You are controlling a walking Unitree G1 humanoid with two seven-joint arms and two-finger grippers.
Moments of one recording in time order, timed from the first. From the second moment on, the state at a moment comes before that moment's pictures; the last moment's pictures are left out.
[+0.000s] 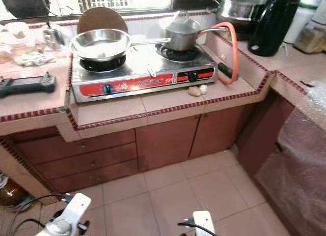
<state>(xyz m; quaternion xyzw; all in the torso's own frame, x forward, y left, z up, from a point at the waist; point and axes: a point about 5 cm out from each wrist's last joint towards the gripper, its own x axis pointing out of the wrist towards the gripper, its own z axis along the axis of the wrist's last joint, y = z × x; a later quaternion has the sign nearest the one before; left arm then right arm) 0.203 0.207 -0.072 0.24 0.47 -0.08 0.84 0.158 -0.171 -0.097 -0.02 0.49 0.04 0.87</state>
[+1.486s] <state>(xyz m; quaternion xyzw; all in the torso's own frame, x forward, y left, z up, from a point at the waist) 0.199 0.197 -0.076 0.18 0.49 -0.05 0.85 0.161 -0.182 -0.094 -0.03 0.49 0.04 0.87</state>
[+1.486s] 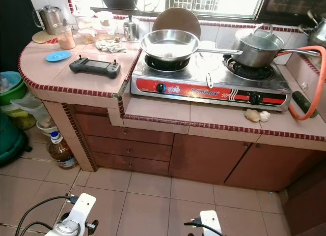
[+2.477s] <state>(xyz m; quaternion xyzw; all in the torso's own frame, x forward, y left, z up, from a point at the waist) 0.224 0.174 -0.065 0.05 0.46 -0.01 0.88 0.242 -0.141 -0.052 0.04 0.38 0.05 0.92</state>
